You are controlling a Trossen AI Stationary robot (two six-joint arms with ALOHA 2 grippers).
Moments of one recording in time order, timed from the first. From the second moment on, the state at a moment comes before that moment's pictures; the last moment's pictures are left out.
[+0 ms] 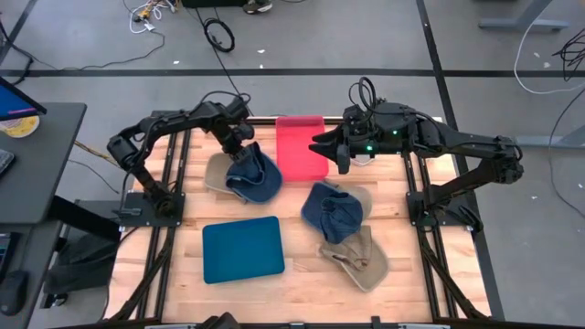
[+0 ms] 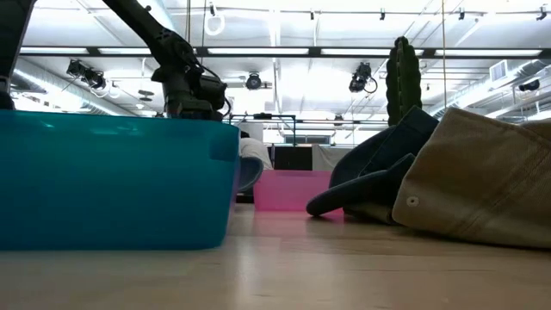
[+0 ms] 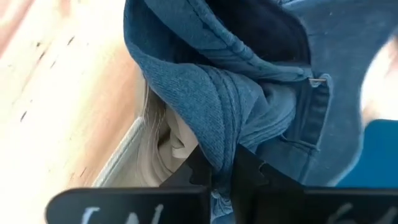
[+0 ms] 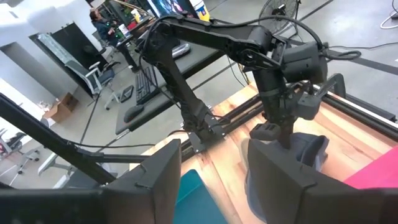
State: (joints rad) left arm 0.74 1.65 1.13 -0.89 0.31 0.13; right arm -0.06 1.31 1.52 -0.45 0.06 0.54
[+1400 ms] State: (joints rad) left arm 0.06 0.98 1.26 -0.16 -0.19 0.99; right arm -0.10 1.28 1.52 -0.45 -0.01 0.71
